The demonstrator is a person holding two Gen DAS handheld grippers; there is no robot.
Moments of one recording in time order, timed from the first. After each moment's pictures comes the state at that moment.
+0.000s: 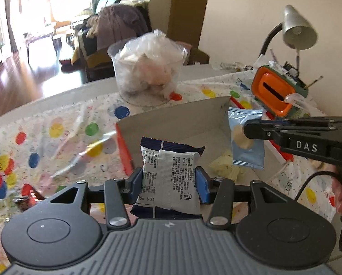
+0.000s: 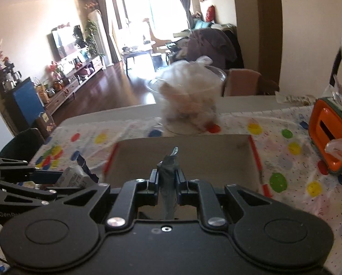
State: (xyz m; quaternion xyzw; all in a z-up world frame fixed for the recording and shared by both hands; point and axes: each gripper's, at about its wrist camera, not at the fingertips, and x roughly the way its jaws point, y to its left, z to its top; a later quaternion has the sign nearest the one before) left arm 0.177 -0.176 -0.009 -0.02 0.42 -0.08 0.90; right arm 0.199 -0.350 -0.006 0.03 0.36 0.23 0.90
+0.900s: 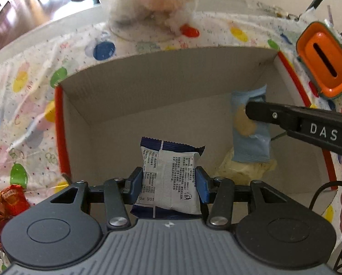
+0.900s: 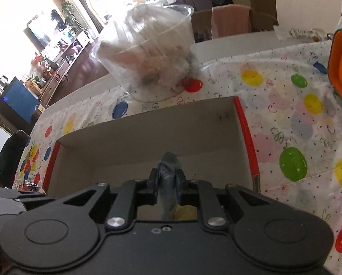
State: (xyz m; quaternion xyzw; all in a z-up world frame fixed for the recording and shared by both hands) left arm 0.299 -0.225 -0.103 -0.04 0.60 -0.02 0.80; right arm 0.317 -0.384 -0.085 0.10 0.49 0.23 0.83
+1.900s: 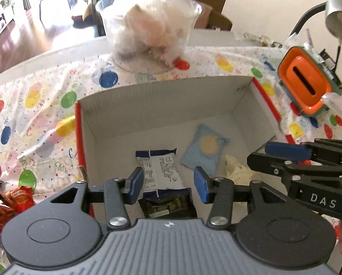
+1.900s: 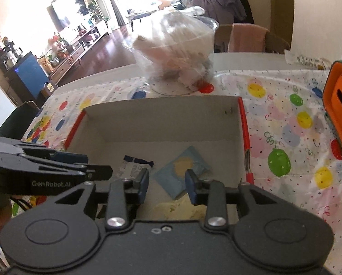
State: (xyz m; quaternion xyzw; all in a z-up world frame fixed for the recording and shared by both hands) left arm 0.256 -0.223 -0.060 -0.05 0.51 -0.03 0.86; right arm 0.259 -0.394 -0.048 0.02 0.46 0.27 0.85
